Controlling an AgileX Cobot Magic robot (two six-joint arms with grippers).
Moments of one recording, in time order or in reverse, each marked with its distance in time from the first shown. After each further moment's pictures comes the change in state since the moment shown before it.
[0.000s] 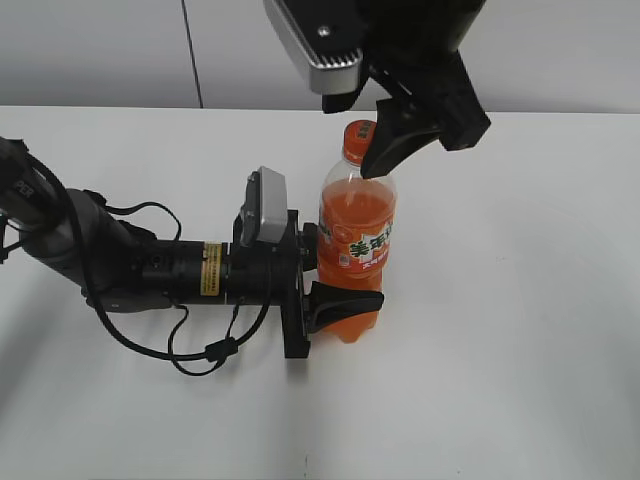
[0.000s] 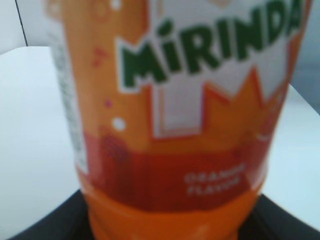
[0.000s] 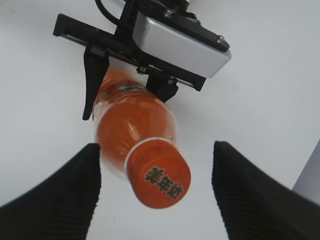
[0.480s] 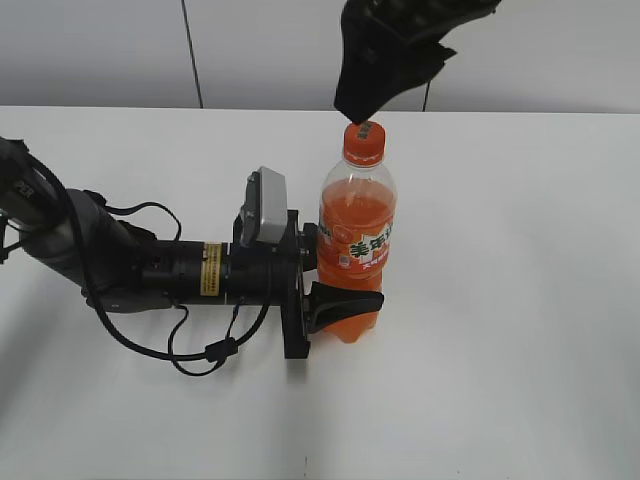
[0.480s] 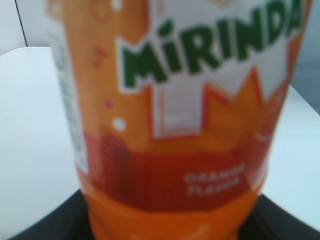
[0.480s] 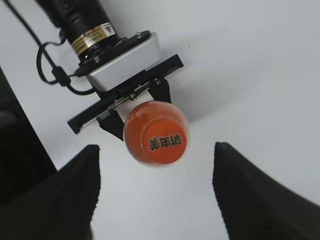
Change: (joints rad) left arm 0.000 0.000 0.000 0.000 -0.002 0.000; right arm 0.000 -0.106 -0.004 -0.009 0.000 1.011
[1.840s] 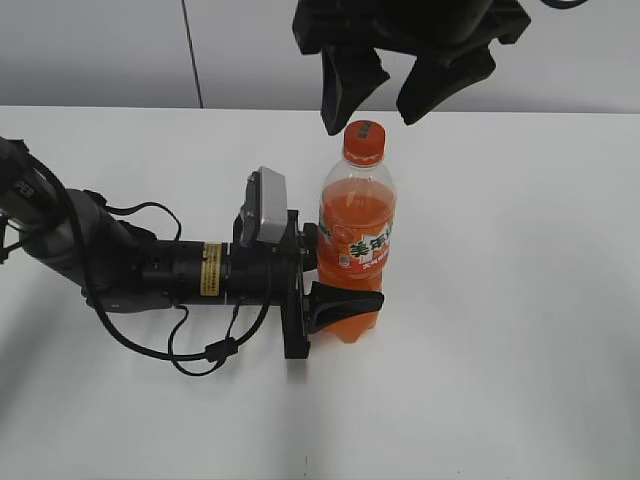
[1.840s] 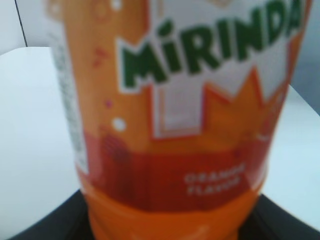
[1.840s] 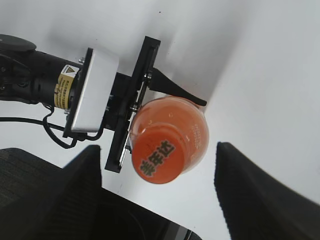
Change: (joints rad) left arm 0.000 0.000 0.000 0.000 -0.001 -0.001; right arm 0.000 0.074 0.001 -0.039 0.000 0.677
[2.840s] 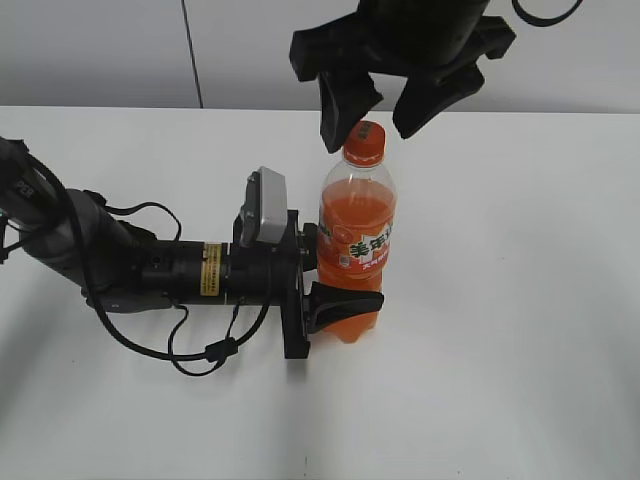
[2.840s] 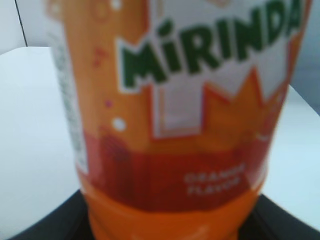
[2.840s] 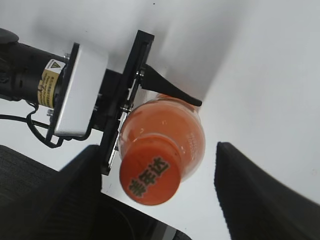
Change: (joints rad) left arm 0.000 0.000 0.000 0.000 0.000 0.000; right arm 0.000 0.040 0.000 -0.014 0.000 -0.027
